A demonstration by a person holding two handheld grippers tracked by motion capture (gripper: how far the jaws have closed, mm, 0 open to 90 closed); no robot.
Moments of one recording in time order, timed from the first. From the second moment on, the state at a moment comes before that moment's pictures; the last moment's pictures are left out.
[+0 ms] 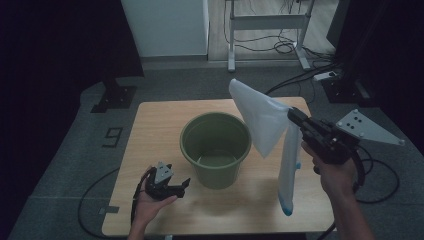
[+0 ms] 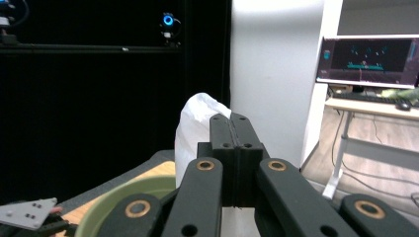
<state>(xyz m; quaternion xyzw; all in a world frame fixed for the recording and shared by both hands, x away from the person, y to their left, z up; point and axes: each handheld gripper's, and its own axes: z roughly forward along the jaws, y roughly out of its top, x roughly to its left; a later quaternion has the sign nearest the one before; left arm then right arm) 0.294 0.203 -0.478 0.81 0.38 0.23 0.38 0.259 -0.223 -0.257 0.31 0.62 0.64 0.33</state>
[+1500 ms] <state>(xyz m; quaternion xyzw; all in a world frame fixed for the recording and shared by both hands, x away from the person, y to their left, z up) 0.274 0.210 -0.428 0.79 0.36 0.25 0.43 0.286 -0.191 -0.306 0.32 0.67 0.61 0.27</state>
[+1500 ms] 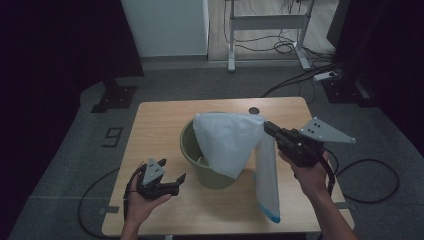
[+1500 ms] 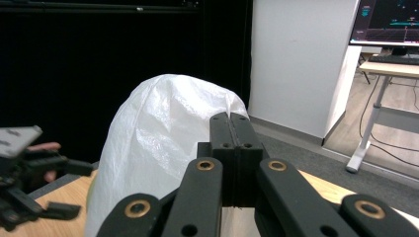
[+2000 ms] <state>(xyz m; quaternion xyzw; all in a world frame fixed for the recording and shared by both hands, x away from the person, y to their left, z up) 0.276 0.205 -0.373 0.79 0.32 0.25 0.46 0.291 -0.181 -0.314 0.32 0.68 0.60 0.26</state>
